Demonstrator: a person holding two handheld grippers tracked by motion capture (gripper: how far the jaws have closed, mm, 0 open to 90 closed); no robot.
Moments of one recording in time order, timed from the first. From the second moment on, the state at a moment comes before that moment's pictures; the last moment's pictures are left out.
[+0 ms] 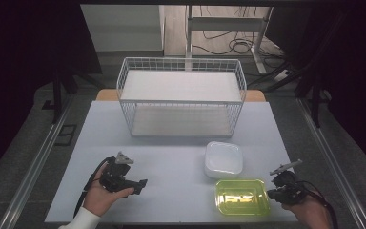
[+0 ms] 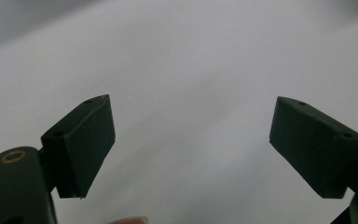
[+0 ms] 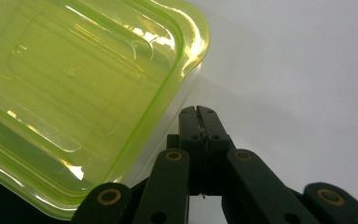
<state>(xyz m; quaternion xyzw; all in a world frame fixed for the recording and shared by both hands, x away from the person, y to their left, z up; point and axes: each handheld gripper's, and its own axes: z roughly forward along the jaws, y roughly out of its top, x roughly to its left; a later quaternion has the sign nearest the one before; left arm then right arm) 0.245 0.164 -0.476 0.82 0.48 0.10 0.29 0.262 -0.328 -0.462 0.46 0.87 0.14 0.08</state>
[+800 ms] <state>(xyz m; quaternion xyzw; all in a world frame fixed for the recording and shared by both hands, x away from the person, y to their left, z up) 0.245 0.165 -0.476 0.82 0.48 0.10 0.29 0.256 -0.242 -0.471 0.40 0.91 0.14 0.05</state>
